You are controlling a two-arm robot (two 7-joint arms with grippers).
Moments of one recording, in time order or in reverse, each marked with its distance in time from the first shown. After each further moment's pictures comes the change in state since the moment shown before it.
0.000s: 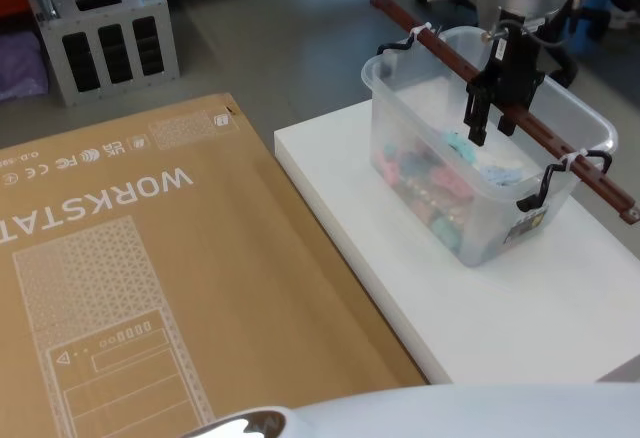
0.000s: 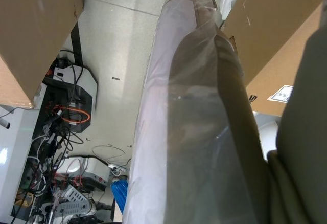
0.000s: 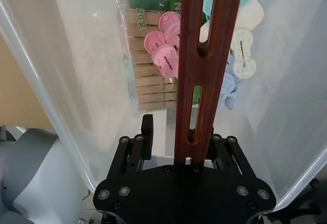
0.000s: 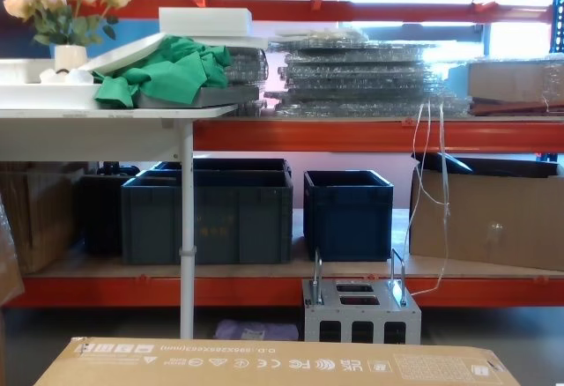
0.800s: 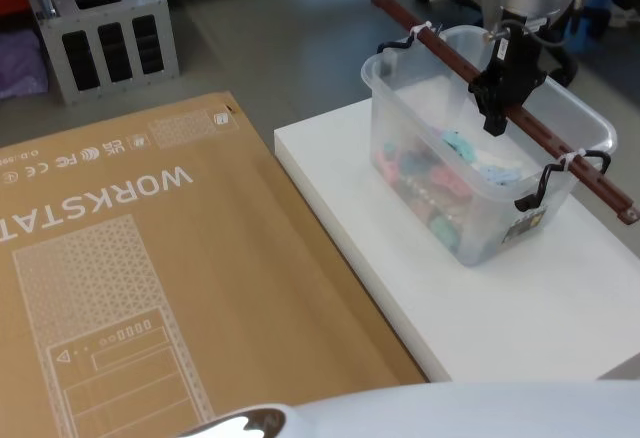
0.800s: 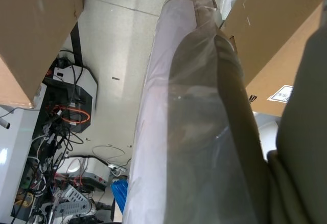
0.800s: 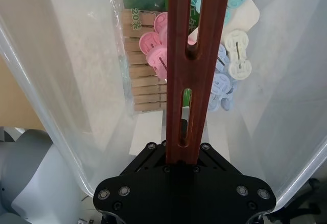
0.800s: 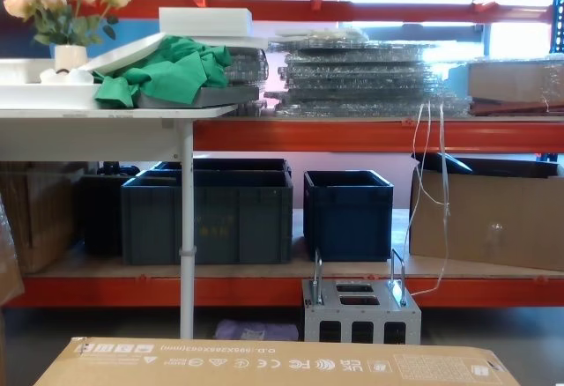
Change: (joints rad) left arm 0.000 0.000 0.000 0.000 0.000 0.000 0.000; right arm -0.006 -0.001 0.004 0.011 -0.004 -0.008 -0.003
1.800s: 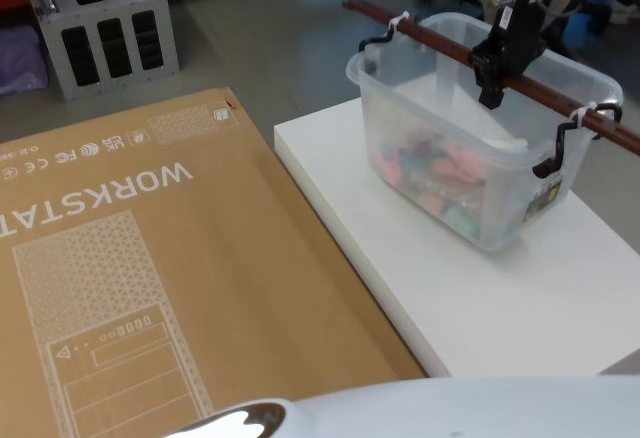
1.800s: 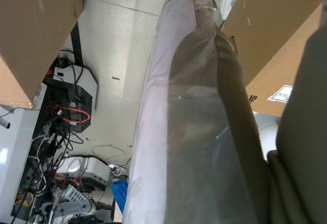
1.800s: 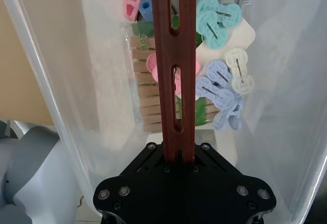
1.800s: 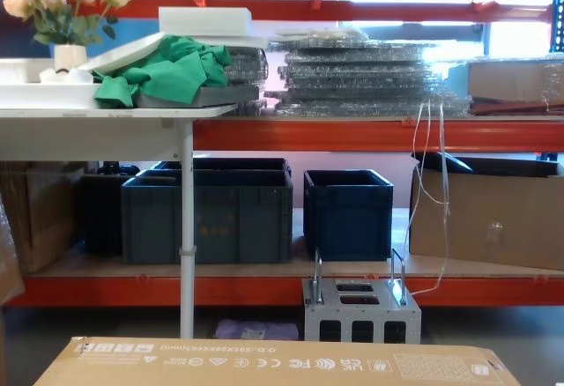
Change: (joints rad) left arm 0.000 0.000 0.000 0.000 0.000 0.000 0.000; right arm 0.022 0.057 0.045 -0.115 0.021 0.007 0.005
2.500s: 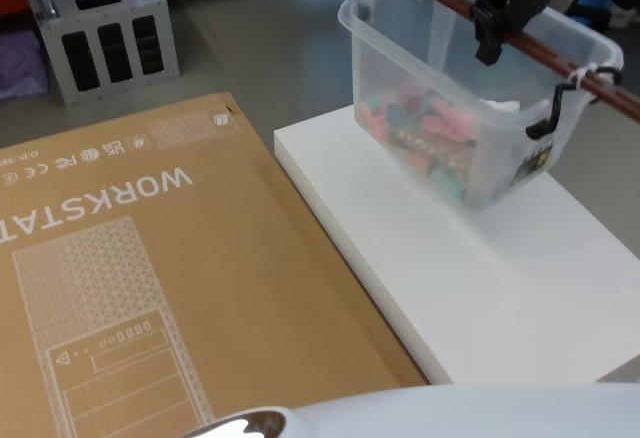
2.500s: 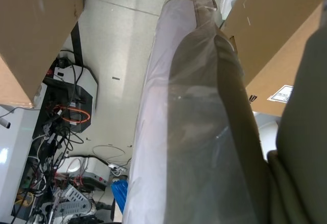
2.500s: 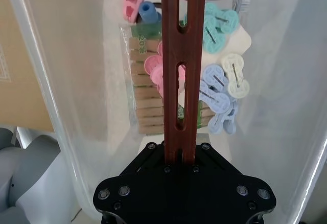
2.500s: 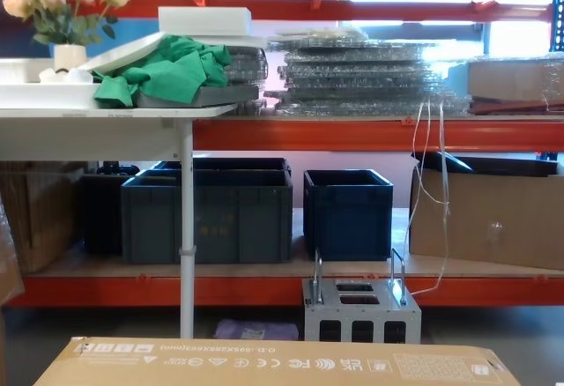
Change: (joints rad) left arm 0.000 0.000 0.000 0.000 0.000 0.000 0.000; right arm 0.058 0.039 0.050 -0.074 0.000 0.003 -0.006
